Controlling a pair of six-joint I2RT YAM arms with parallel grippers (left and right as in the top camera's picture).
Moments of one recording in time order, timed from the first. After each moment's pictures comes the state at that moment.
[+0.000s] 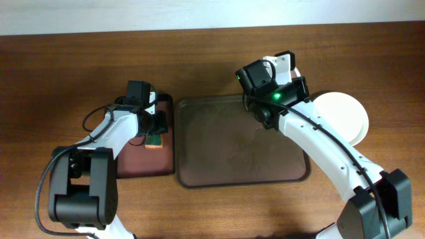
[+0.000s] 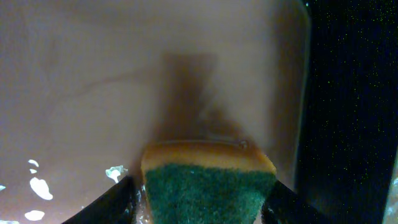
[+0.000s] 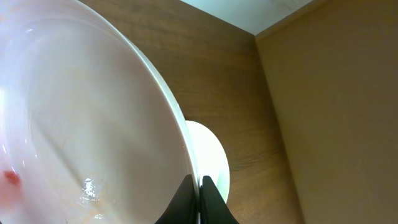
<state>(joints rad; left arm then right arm) -0.10 1.86 1.09 -0.49 0.06 -0.19 0.47 1.69 1.41 -0.89 0.99 0.23</state>
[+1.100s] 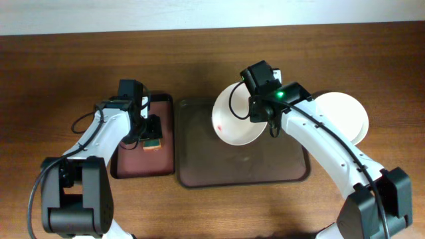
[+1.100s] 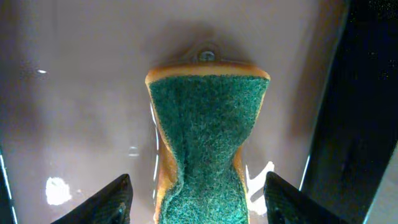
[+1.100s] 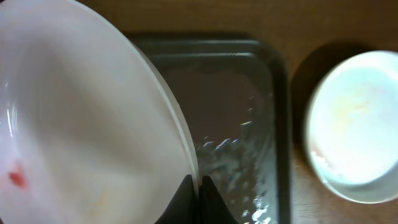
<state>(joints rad) -0.07 1.80 1.14 -0.74 0.06 -0.19 0.44 1.70 1.40 -0.94 0.31 0.40</state>
